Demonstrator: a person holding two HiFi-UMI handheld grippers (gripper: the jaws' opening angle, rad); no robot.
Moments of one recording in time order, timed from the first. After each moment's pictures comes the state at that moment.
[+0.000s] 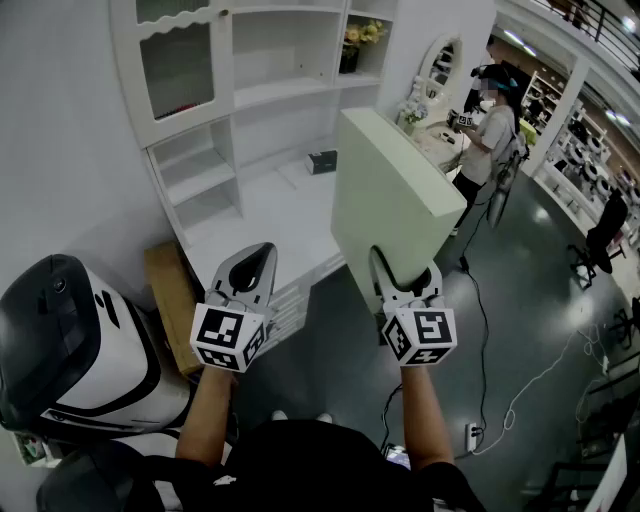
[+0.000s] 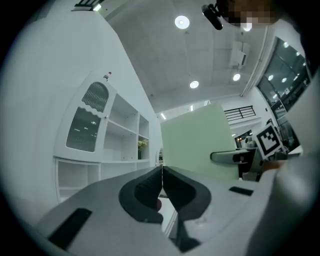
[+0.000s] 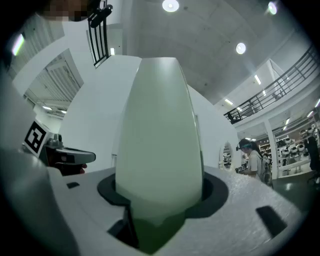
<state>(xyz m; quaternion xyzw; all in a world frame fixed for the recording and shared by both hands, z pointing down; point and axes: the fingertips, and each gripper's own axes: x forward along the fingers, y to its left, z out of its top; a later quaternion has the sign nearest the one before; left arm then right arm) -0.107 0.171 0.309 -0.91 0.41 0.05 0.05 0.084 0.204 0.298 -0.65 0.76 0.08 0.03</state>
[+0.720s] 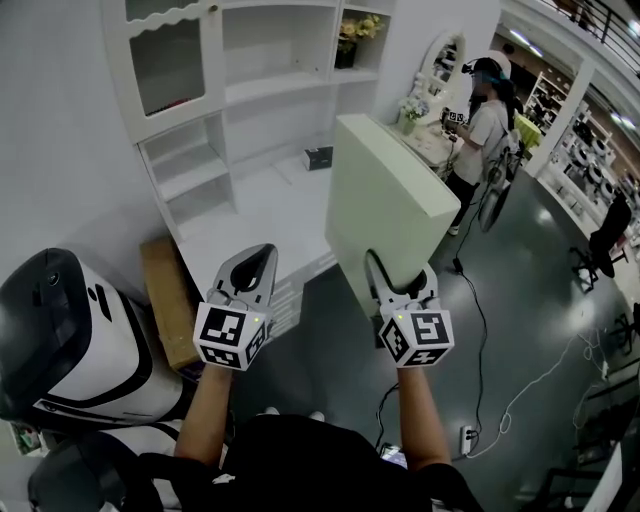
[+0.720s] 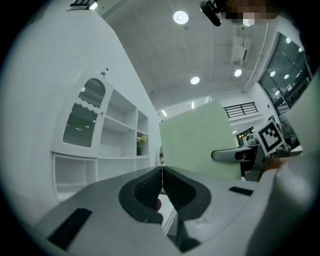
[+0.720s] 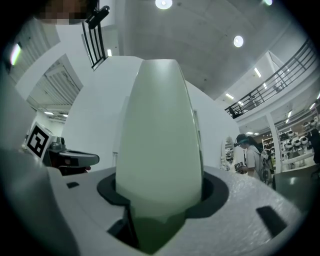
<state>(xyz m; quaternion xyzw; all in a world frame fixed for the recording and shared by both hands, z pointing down) -0.070 0.169 0.328 -0.91 0.42 0.03 0.05 0.115 0.202 0.319 -0.64 0.77 0.05 0.03</state>
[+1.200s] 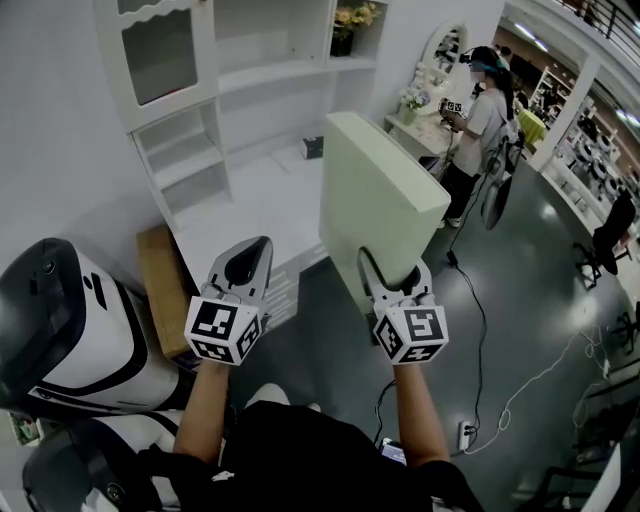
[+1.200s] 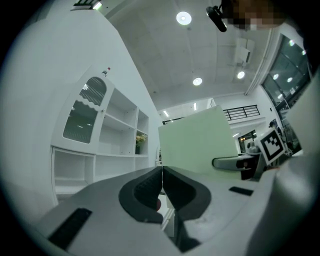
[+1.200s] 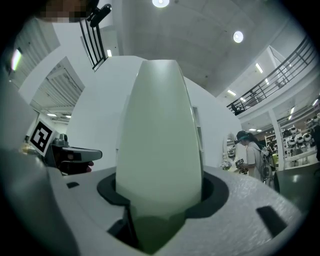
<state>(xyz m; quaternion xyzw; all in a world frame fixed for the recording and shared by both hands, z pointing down) -0.052 0.181 0.338 -0.90 0.43 0.04 0.04 0.130 0.212 0.344 -0.62 0.78 0.04 0.03</state>
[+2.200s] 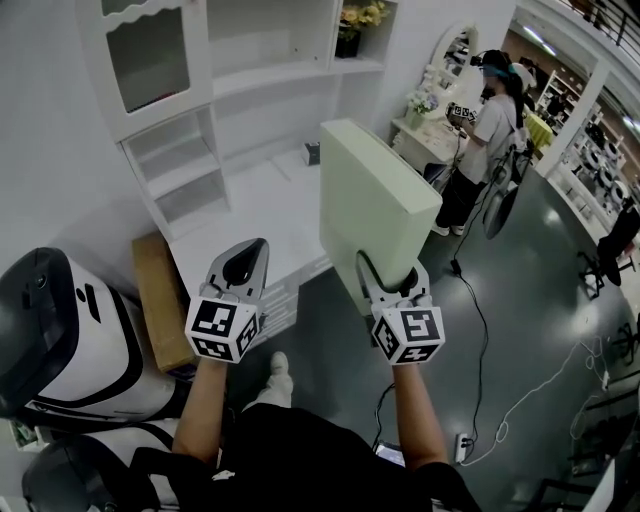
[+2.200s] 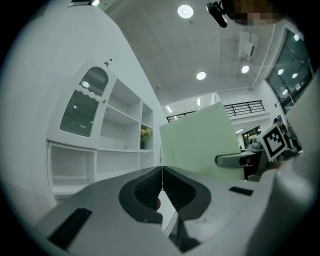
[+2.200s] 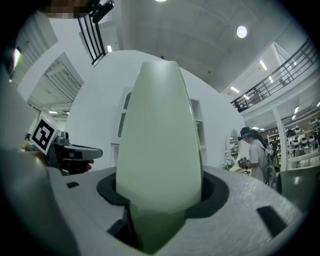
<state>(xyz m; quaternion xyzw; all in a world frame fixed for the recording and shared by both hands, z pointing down) -0.042 0.104 0.360 -0.90 0.44 0.02 0.03 0.146 0.135 0.364 -0.61 0.79 0.03 0.01</state>
